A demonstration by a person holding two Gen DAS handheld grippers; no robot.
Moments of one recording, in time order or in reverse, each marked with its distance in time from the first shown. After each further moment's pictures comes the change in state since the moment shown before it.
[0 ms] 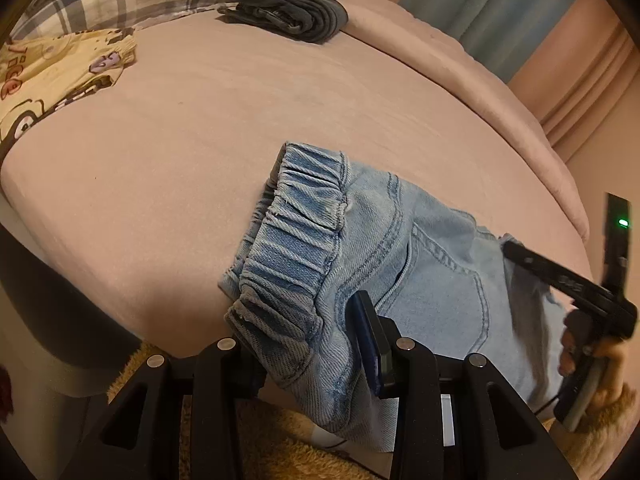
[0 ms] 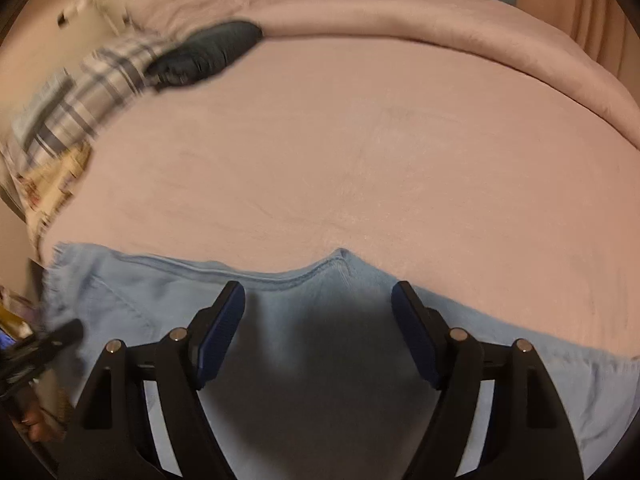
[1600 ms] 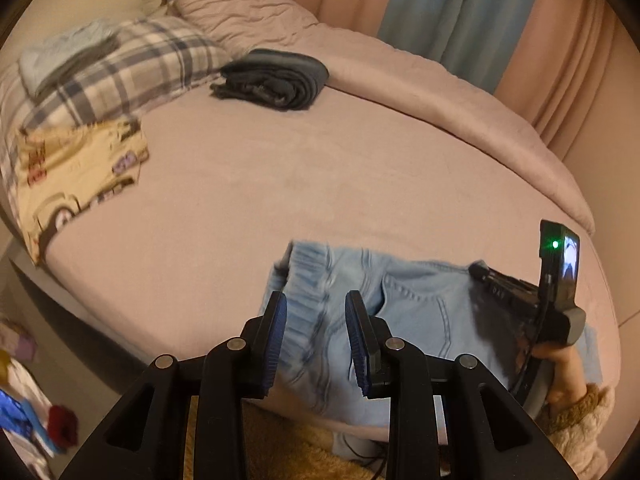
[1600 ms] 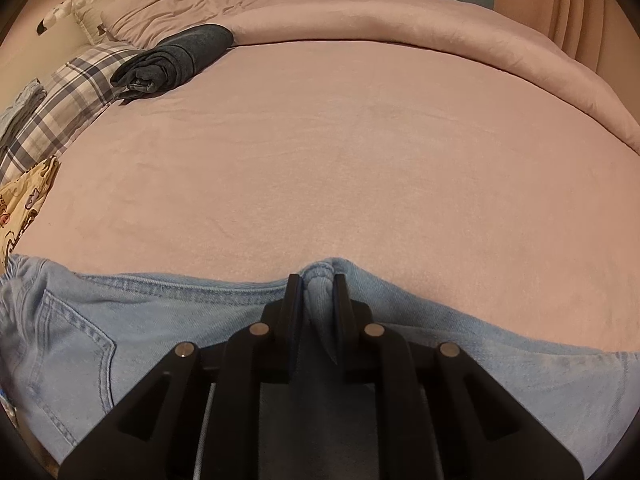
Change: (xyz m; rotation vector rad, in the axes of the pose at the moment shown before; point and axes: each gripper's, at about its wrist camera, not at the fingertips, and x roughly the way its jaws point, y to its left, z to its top) left arm -0.068 -0.036 0.022 0.127 -0.163 0.094; right arm 0.032 0.000 0.015 0.056 -0.082 -0.089
